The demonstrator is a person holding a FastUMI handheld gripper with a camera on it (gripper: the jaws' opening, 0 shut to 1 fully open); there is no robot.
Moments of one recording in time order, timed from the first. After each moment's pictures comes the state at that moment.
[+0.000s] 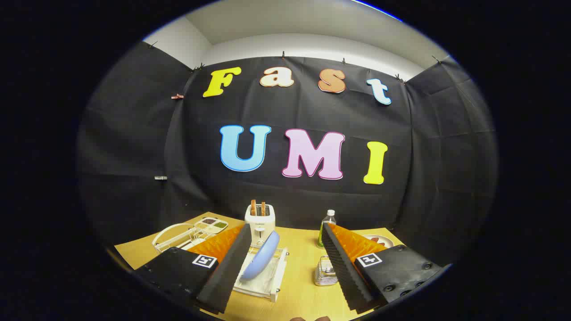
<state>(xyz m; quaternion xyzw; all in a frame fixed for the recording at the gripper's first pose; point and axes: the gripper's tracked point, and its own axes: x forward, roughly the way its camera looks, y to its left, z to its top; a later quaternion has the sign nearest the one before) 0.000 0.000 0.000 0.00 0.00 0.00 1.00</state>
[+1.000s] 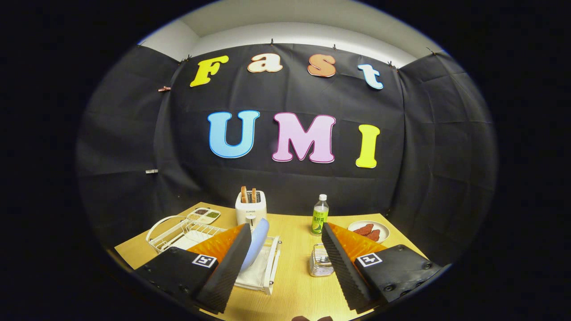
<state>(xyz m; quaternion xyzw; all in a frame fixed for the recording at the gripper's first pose) 0.009 -0.017 -0.028 0.03 0.06 -0.02 1.00</state>
